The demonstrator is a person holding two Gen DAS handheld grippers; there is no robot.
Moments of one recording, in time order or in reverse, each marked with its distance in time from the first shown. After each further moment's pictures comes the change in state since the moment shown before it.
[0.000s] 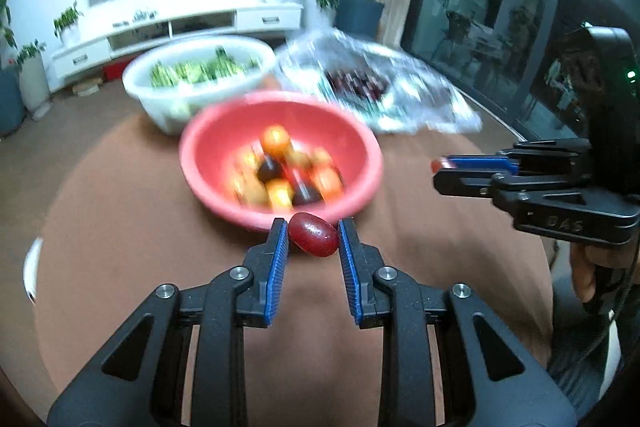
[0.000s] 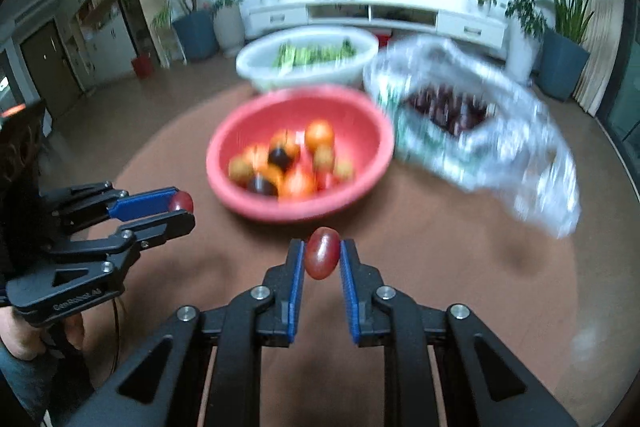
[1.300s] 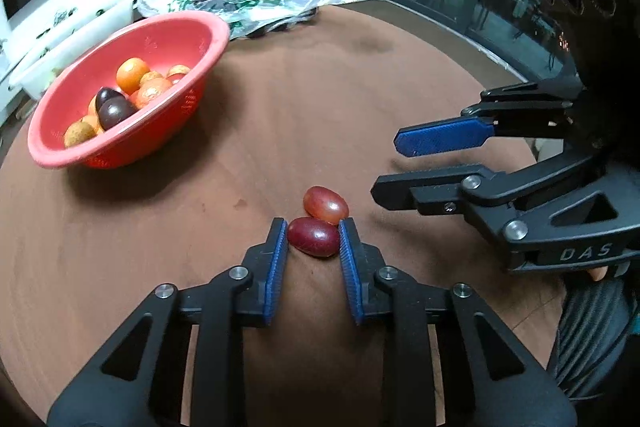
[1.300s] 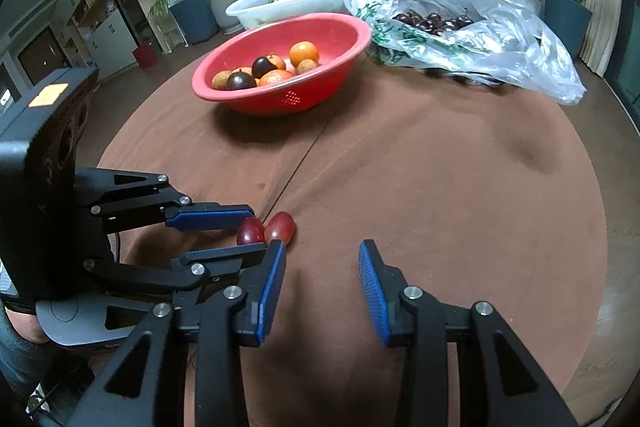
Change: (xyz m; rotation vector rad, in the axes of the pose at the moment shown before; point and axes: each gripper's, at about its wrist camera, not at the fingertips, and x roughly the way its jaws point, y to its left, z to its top) left arm 0.075 -0.097 -0.060 0.216 0.238 -0.146; right arm 0.014 -0.019 -0.089 0.051 0.125 0.048
